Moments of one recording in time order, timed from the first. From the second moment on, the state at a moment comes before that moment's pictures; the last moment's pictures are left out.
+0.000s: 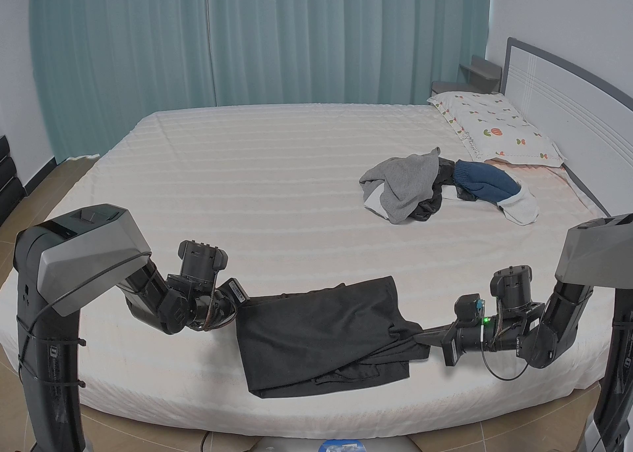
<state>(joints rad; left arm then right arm) -0.29 2.34 -0.98 -0.58 0.02 -0.86 0.27 2.26 -0.49 -1.10 0.56 -0.24</state>
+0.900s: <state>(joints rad) -0.29 2.34 -0.98 -0.58 0.02 -0.86 0.25 2.38 -0.43 -1.21 0.56 -0.44</state>
